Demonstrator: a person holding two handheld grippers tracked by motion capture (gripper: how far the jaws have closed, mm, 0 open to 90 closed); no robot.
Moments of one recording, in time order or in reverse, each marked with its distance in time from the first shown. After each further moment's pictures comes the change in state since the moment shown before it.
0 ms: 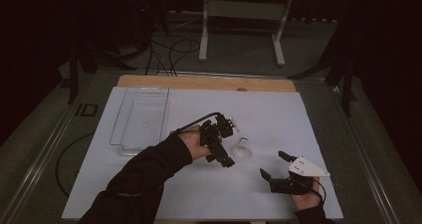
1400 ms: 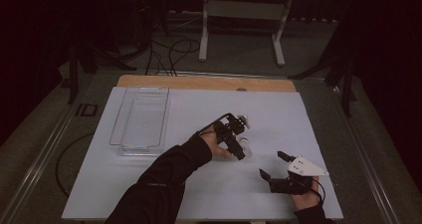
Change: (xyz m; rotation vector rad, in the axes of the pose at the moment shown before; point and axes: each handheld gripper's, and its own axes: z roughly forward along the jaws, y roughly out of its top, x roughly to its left) left arm 0.030 0.028 0.075 0.054 0.081 -0.165; right arm 0.000 0.000 0.002 0.006 0.013 -0.001
